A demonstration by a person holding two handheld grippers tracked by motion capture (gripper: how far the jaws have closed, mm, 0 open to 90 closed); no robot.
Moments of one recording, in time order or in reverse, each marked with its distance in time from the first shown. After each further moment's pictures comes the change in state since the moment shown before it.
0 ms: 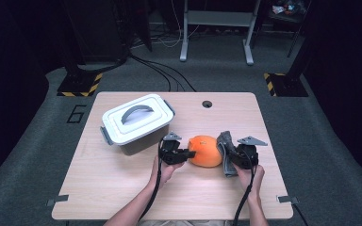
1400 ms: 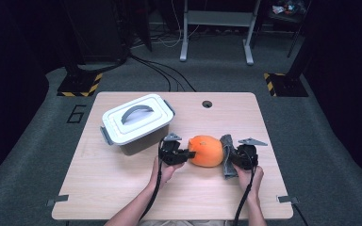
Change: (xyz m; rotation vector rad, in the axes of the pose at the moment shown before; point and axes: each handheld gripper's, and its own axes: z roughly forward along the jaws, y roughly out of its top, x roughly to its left) left arm 0.000 -0.002 0.000 0.000 0.006 -0.001; right arm -0.012 -0.012 0.018 0.060 0.010 0.082
